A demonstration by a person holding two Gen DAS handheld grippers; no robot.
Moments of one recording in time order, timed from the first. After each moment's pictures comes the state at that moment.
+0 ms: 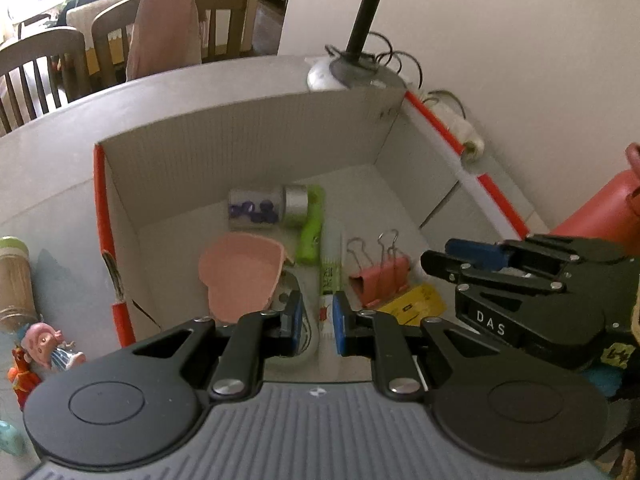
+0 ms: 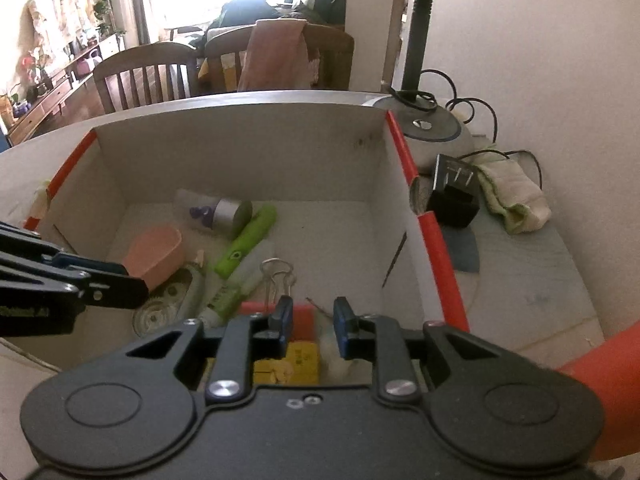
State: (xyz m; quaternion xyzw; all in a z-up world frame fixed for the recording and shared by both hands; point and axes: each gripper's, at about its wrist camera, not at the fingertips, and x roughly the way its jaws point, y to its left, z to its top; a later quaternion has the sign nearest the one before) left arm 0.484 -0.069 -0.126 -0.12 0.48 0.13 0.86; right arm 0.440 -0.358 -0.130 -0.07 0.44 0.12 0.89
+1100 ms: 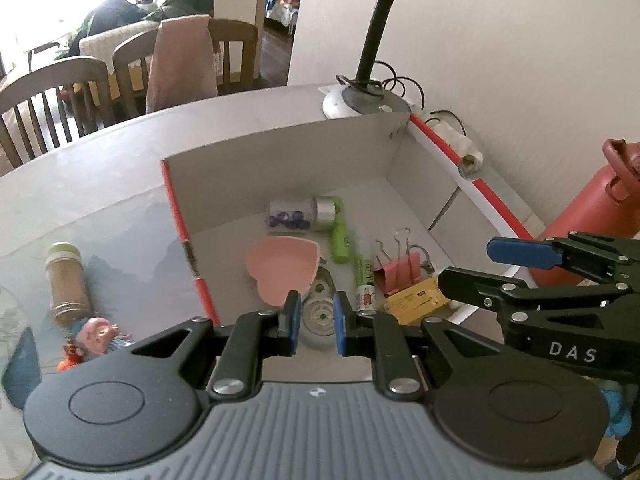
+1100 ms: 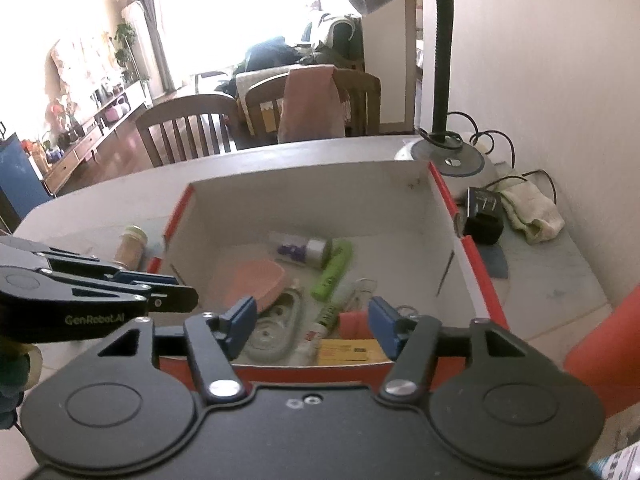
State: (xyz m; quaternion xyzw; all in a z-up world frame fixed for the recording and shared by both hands) left arm 0.433 -0.066 -0.091 -0.09 0.44 0.14 0.88; right arm 0.380 -0.331 -0.068 0.00 0.39 0.16 0.91
